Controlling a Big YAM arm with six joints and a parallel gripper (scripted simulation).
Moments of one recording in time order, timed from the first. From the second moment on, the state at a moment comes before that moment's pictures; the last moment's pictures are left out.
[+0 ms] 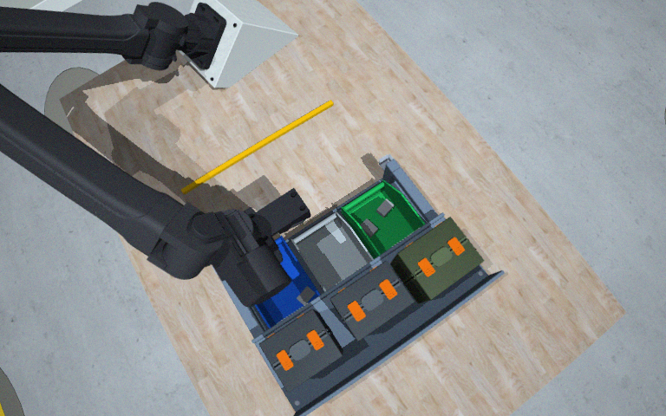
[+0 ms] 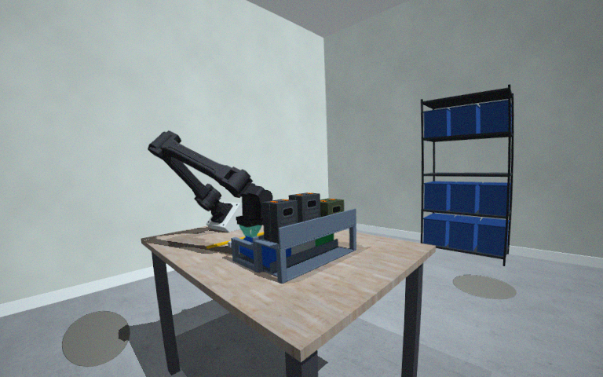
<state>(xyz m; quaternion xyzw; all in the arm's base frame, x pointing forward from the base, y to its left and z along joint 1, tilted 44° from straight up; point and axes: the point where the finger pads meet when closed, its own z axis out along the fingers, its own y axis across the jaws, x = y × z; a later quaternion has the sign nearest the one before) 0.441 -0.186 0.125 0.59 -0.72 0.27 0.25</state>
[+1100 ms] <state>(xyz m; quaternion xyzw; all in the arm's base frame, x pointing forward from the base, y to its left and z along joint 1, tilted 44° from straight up) 0.441 -0.186 0.127 0.59 -0.72 0.27 0.25</state>
